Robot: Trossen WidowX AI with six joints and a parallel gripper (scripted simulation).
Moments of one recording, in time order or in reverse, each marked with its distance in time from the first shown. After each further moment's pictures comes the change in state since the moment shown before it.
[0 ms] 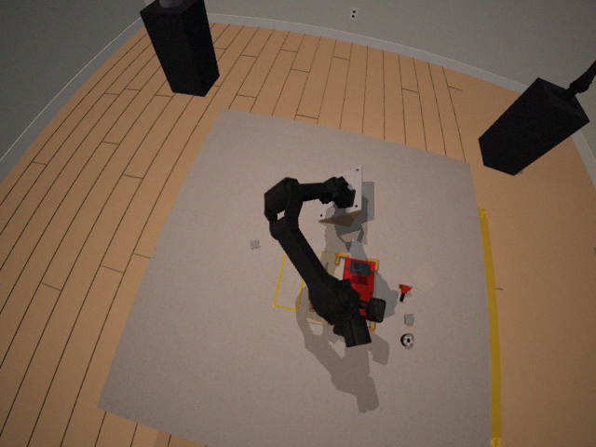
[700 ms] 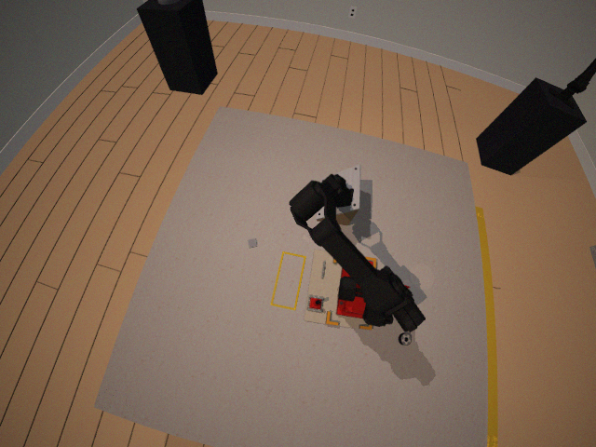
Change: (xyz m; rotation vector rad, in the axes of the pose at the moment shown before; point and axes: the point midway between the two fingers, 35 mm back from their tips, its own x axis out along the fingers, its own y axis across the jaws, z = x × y) arm -0.004 0.047 -0.038 -0.093 -0.052 -0.308
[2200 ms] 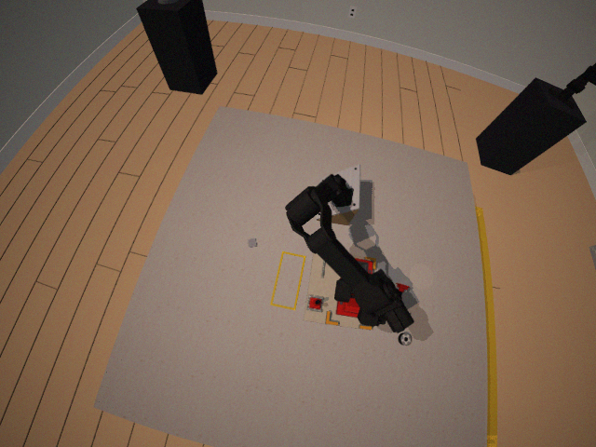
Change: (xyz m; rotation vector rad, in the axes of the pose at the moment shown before) arm 0.037 -0.001 0.001 0.006 0.000 -0.002
